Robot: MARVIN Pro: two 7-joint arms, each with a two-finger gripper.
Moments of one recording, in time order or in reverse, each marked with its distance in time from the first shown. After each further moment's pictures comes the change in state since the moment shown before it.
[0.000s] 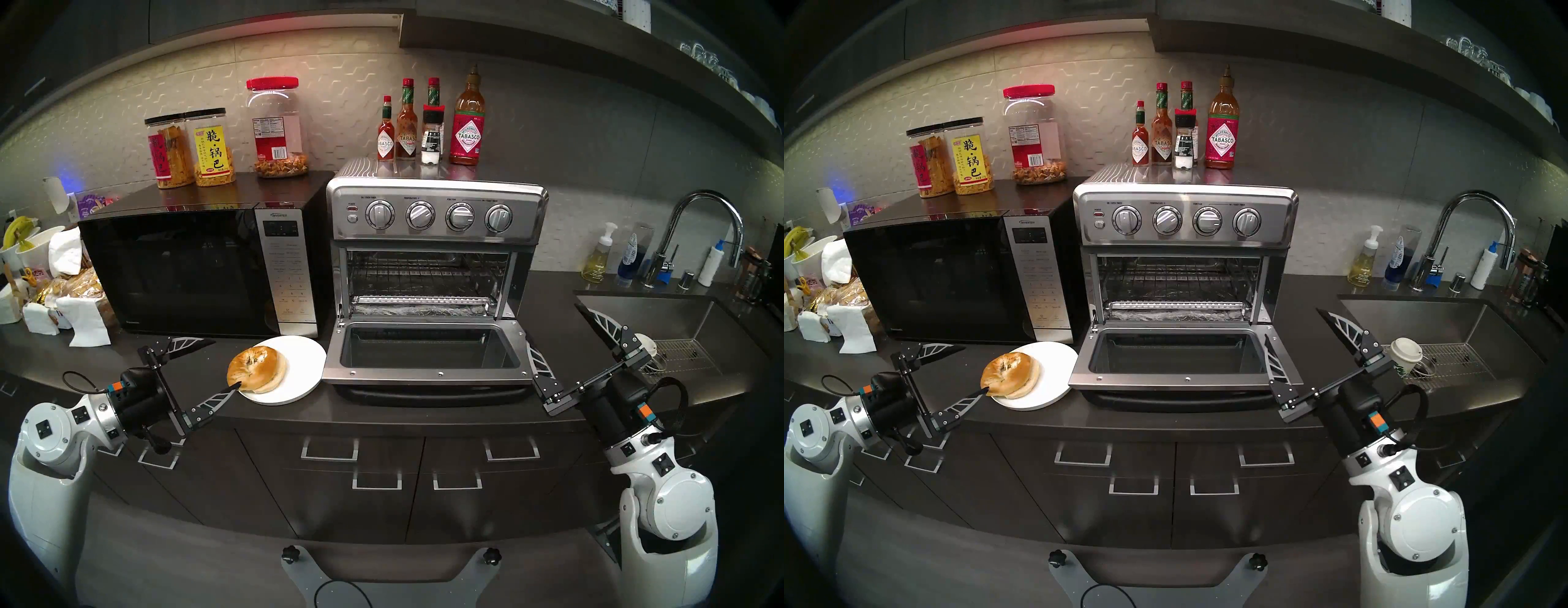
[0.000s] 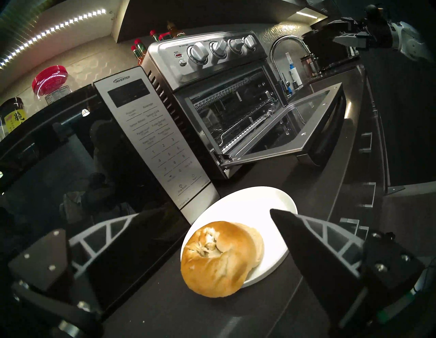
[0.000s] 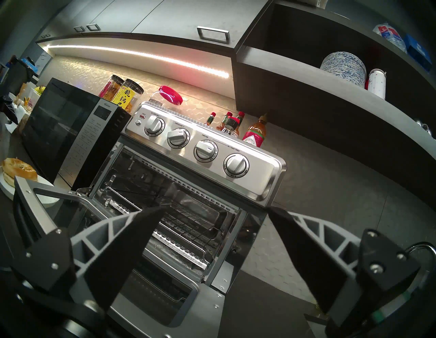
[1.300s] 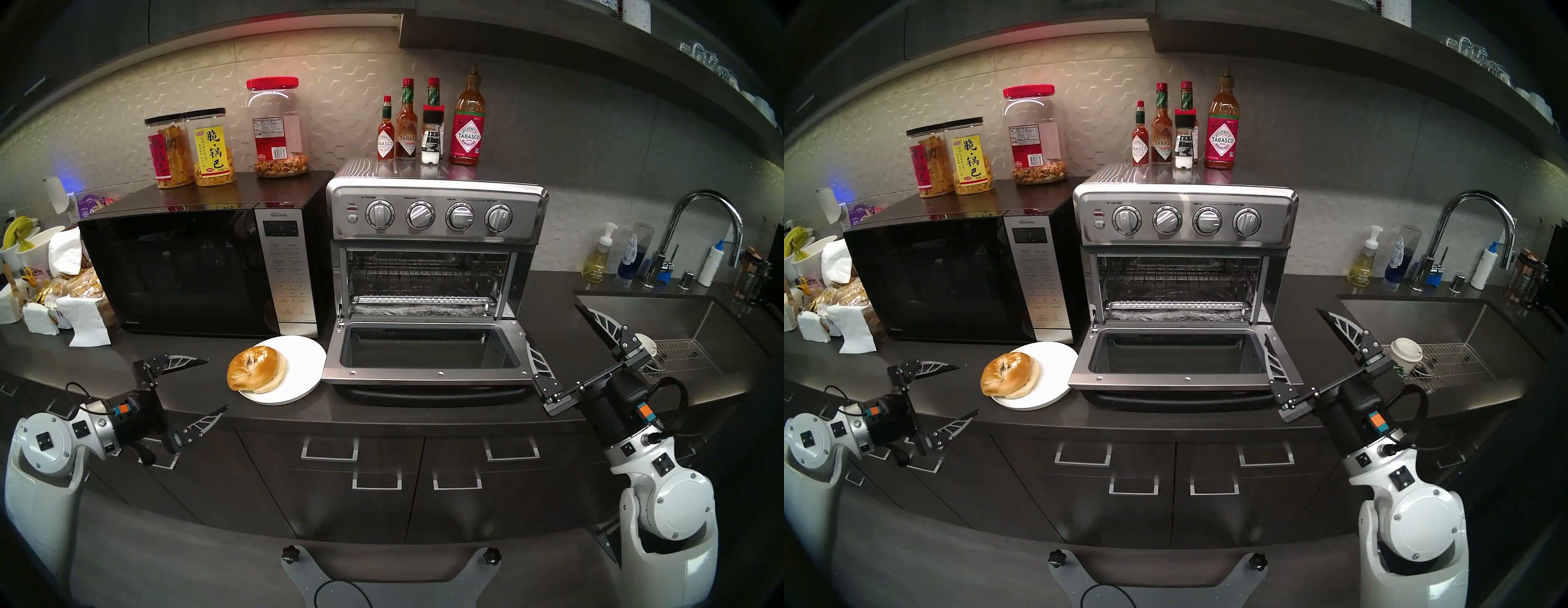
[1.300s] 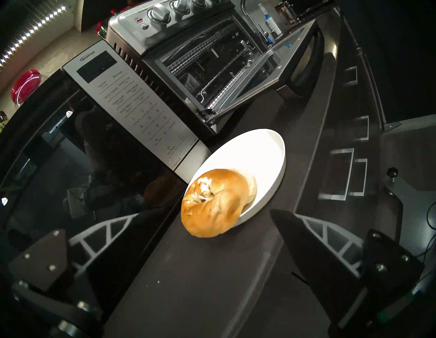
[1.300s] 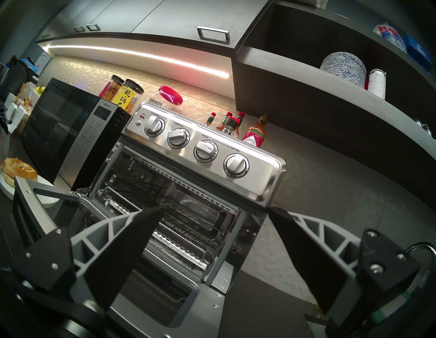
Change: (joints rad) left arm 0.046 0.010 -0.044 0.014 0.251 -0.111 0.020; right arm 0.000 0.000 0.000 0.000 0.000 0.000 0.000
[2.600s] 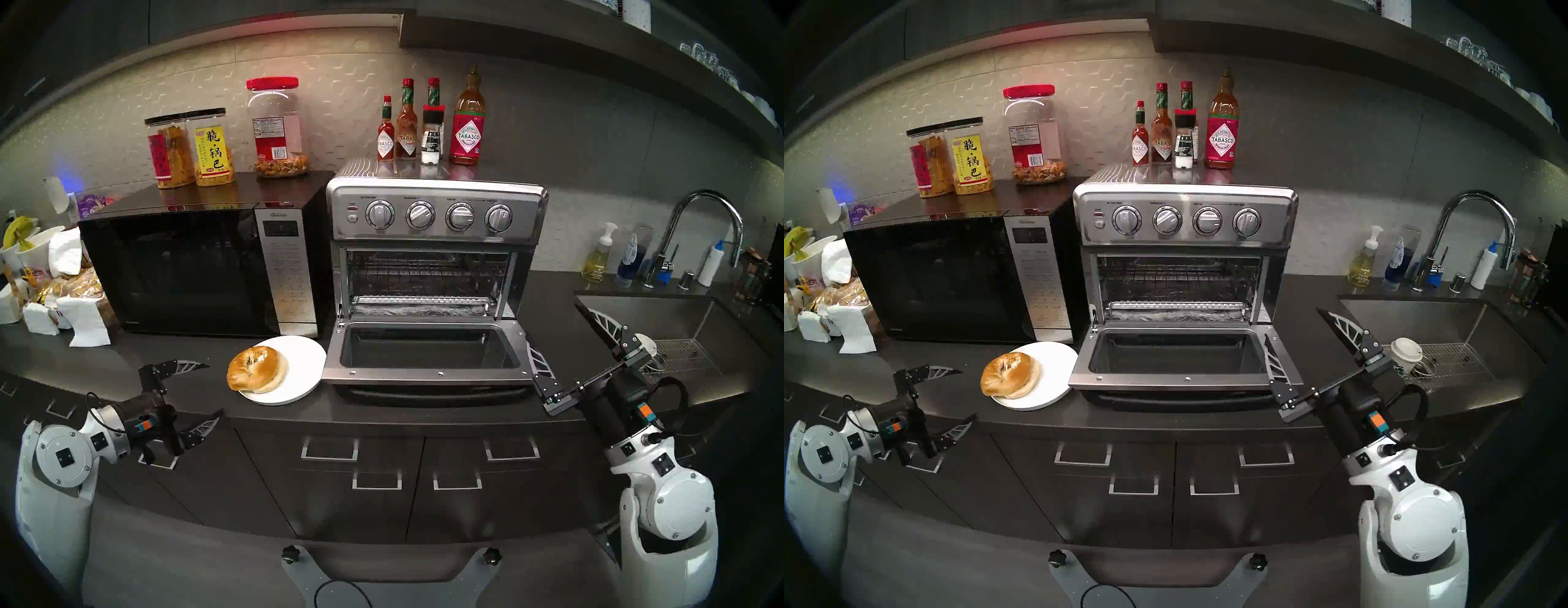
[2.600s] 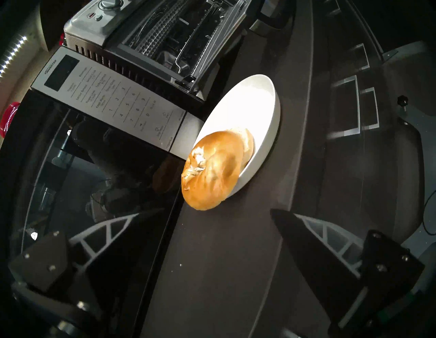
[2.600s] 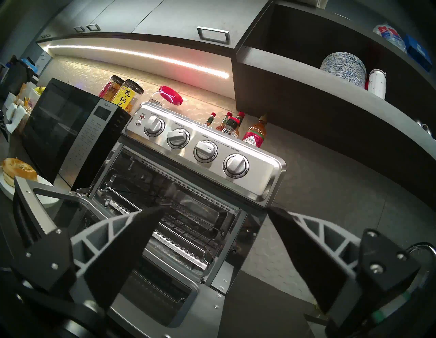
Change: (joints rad) left arm -0.039 -0.046 0.044 -0.006 0.350 -0.102 0.126; right arm 0.000 0.000 0.000 0.000 0.000 0.000 0.000
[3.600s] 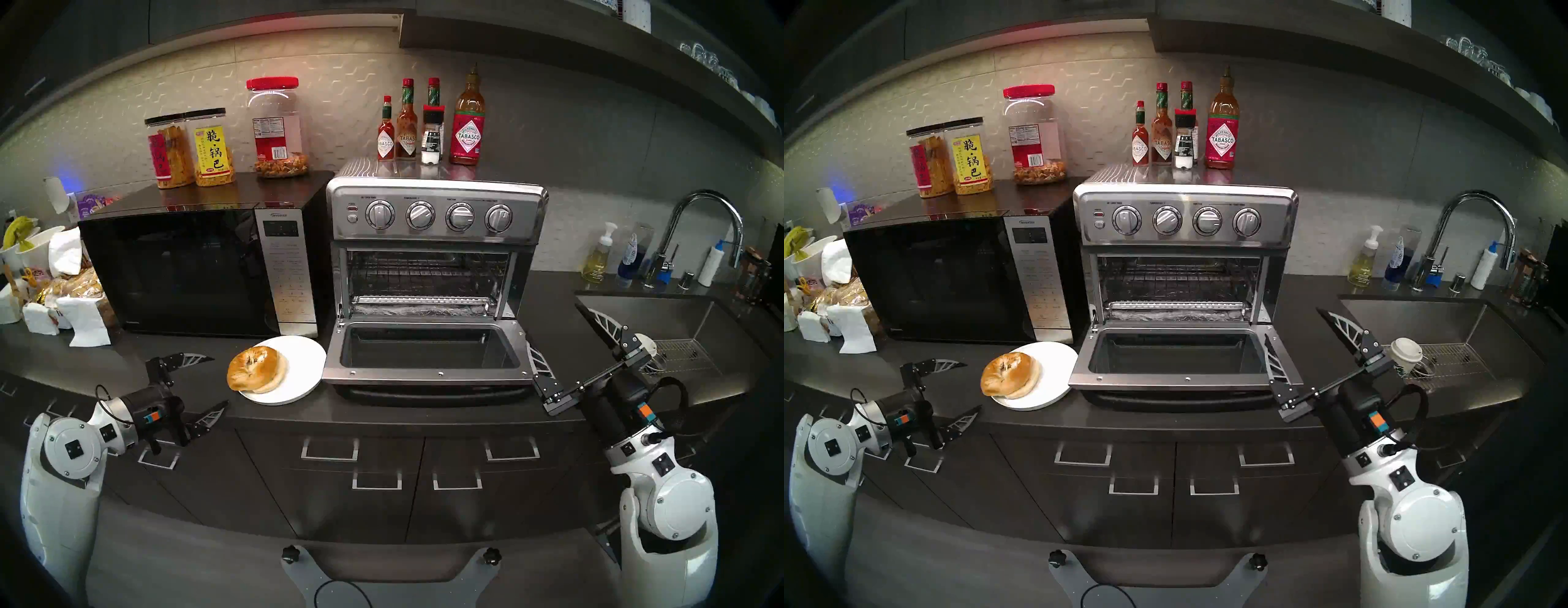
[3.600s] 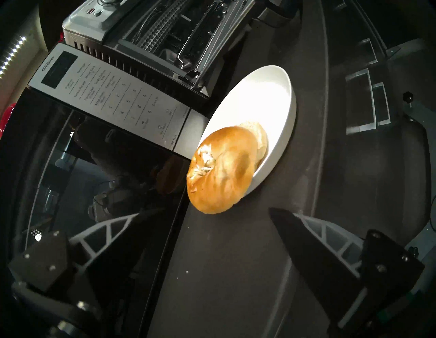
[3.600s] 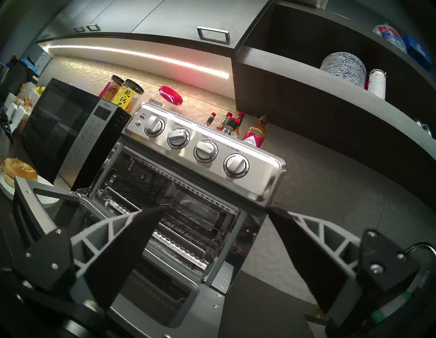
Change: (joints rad) left arm -0.064 0.006 0.046 0.040 0.040 -0.003 0.021; right arm 0.000 0.000 0.000 0.000 0.000 0.000 0.000
